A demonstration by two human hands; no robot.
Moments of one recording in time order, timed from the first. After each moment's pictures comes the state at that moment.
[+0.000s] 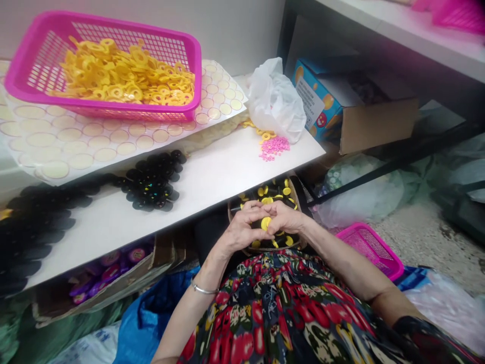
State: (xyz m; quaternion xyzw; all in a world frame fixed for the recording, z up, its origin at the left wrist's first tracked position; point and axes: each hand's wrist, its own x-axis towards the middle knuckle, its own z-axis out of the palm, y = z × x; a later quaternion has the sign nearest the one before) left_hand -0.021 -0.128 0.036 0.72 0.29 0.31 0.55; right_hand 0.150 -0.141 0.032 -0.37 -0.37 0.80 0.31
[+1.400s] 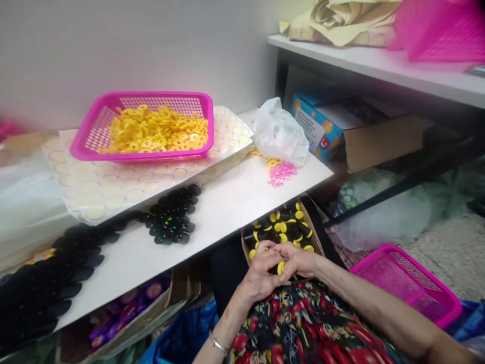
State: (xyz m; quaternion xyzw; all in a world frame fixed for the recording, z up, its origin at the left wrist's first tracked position) left_hand -0.021 -0.151 0.006 0.78 0.27 0.35 0.45; right_hand 0.134 -0.163 -0.004 -0.33 -0.32 0.84 0.29
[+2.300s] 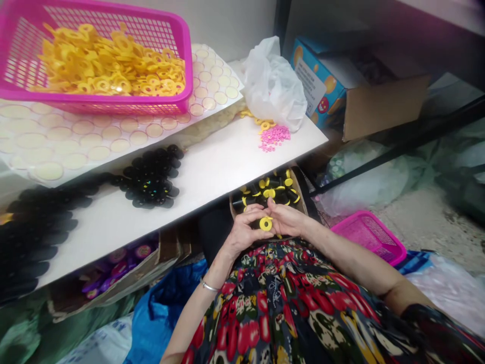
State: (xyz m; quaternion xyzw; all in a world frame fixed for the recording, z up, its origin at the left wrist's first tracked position) left_hand -0.025 -0.151 -0.011 0.60 0.32 0.37 0.63; right_hand 0.143 -0.161 0.000 -0.33 -0.12 0.88 0.32
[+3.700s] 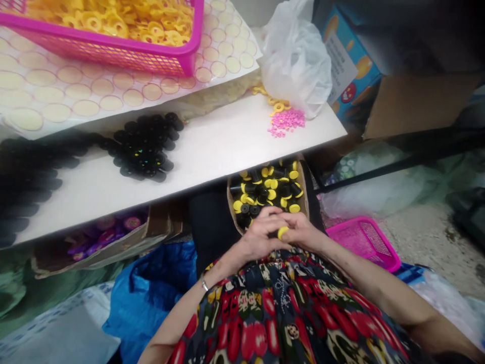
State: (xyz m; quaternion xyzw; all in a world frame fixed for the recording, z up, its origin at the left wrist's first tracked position) left_hand 0.014 -0.191 -0.005 0.71 0.26 0.36 0.55; right_hand 0.178 -0.210 0.006 -0.42 -0.37 0.76 0.32
